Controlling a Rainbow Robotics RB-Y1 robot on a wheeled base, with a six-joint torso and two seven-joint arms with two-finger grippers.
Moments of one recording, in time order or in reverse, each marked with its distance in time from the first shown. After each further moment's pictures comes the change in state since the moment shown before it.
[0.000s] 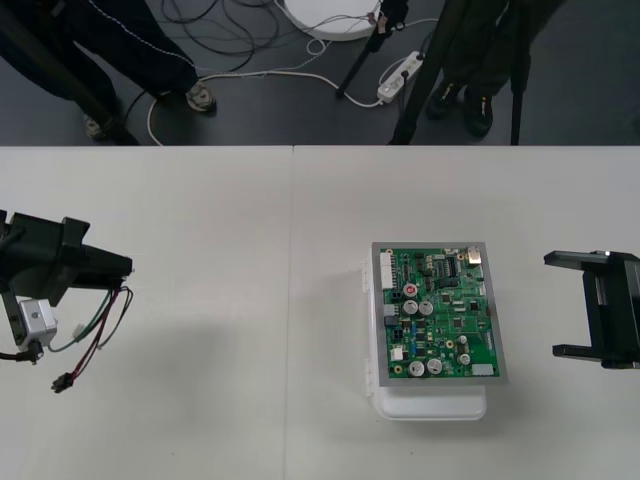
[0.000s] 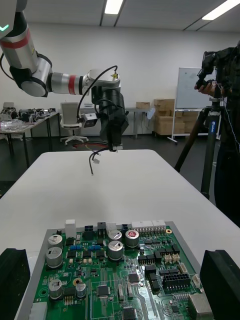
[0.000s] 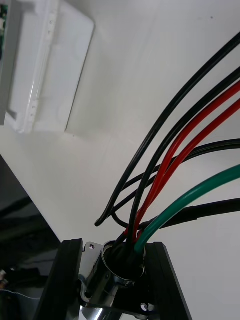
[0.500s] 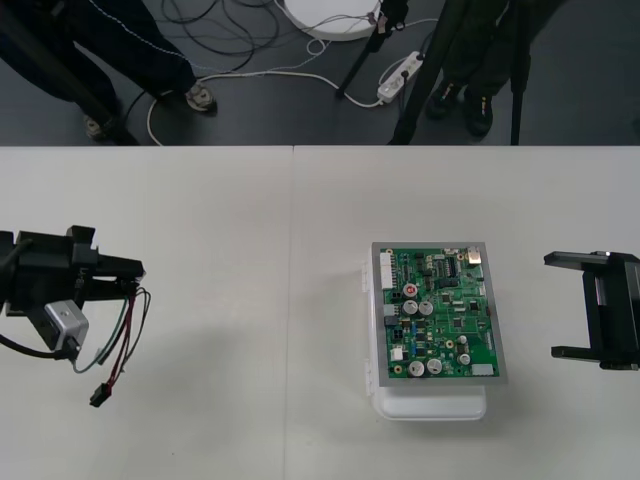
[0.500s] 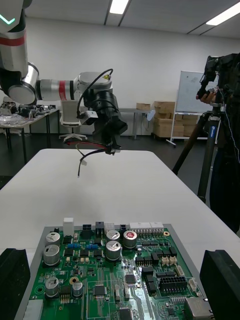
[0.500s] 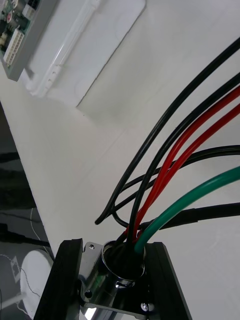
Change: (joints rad) right arm 0.000 0.000 0.000 -0.002 0.005 0.000 0.028; left arm 0.102 -0.254 0.201 -0.136 -0.190 -0.062 0.320
